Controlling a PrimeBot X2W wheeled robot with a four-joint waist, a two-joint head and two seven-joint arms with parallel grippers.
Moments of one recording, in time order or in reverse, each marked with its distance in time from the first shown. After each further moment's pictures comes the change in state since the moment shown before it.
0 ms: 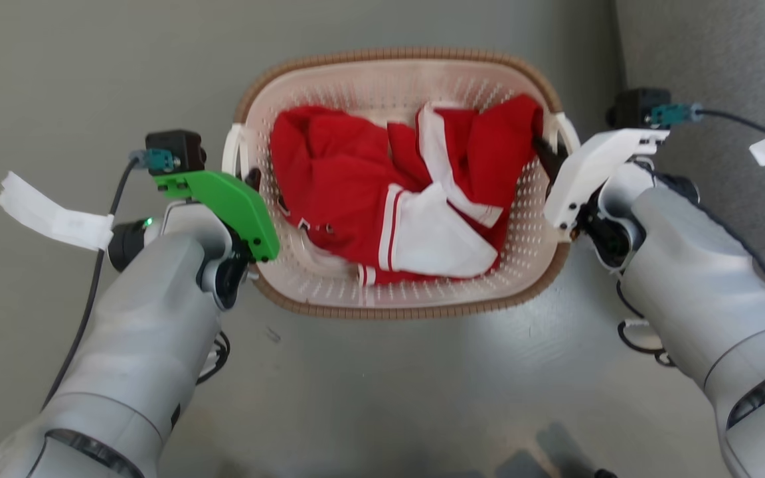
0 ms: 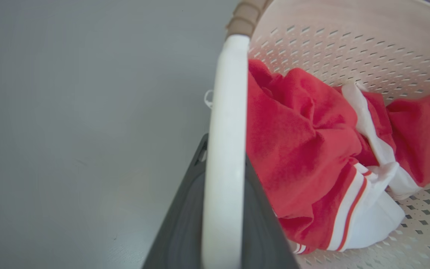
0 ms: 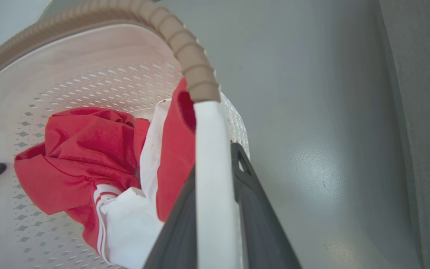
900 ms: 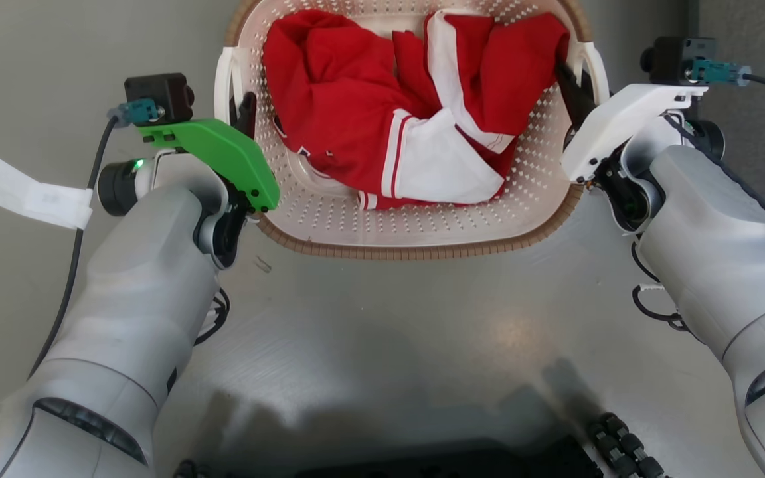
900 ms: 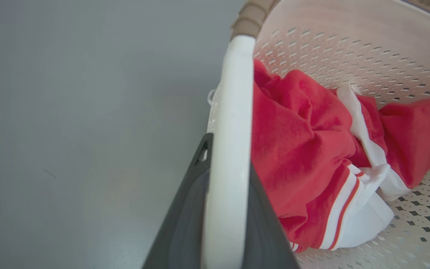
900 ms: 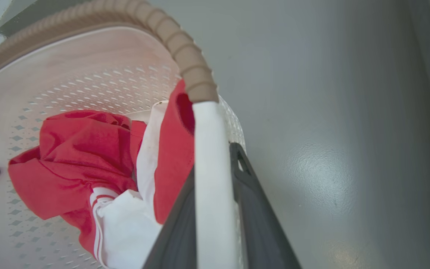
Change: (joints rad) left arm -0.091 0.001 -0.008 -0.021 -0.005 -0.007 -0.137; right arm -0.068 -0.040 0.007 -0.045 -0.003 0.002 -0.160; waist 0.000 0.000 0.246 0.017
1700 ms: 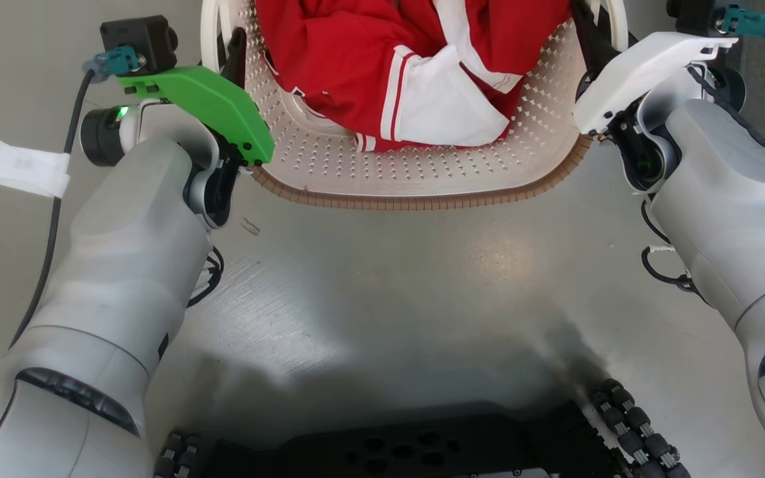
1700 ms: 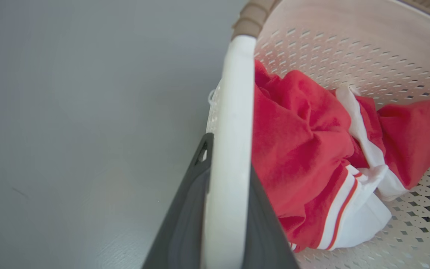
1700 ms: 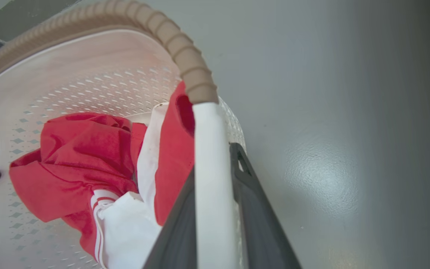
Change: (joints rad) left arm -0.093 0.002 -0.002 -0.001 -0.001 -0.017 -0.053; right arm -0.083 -0.018 -0.007 -0.017 -0.007 0.007 -0.062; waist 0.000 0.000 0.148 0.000
